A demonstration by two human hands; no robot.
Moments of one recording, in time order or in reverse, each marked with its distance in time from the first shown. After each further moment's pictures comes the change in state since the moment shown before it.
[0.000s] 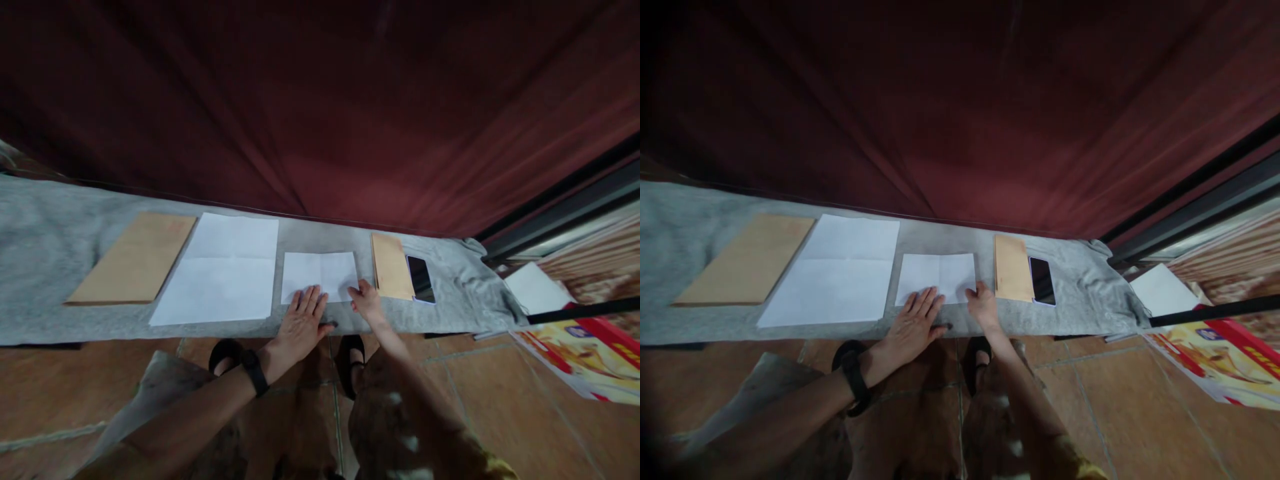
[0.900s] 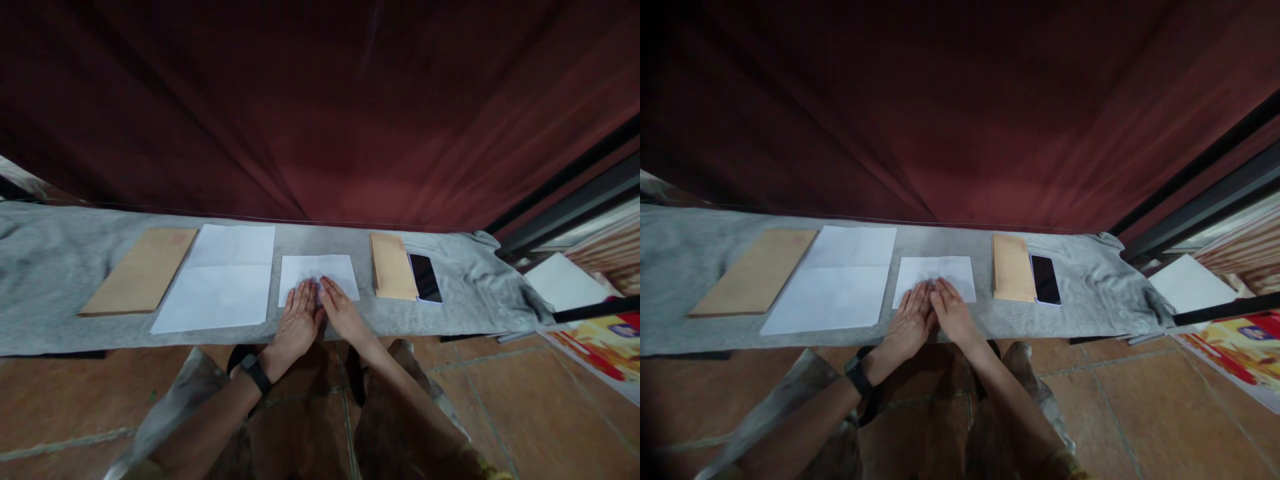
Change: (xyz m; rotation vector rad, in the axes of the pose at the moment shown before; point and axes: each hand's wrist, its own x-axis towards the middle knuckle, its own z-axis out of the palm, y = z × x) left_hand 0.012 0.001 0.008 0.045 0.111 -0.101; right_hand -0.028 -0.010 0.034 -0.287 -0.103 -0.702
